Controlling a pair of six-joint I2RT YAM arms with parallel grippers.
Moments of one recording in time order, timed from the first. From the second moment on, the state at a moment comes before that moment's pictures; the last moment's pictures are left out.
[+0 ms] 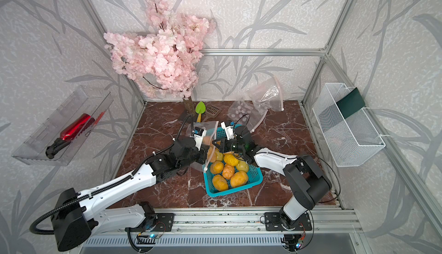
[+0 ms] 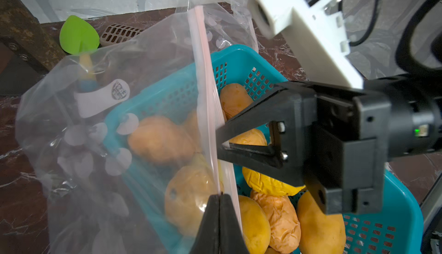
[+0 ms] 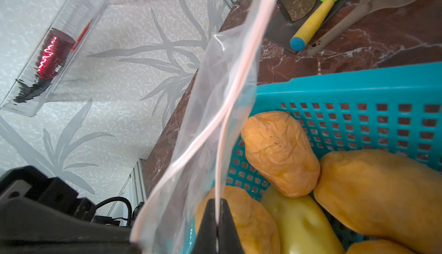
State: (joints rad) left arm -0.81 1.17 0.83 -0.24 -0.17 -0.34; right arm 0.64 1.59 0.84 0.38 -0.51 0.63
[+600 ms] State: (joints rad) left arm -0.80 1.26 0.89 -0.29 -0.27 -0.37; right arm 0.70 1.52 0.84 0.35 -0.45 0.61
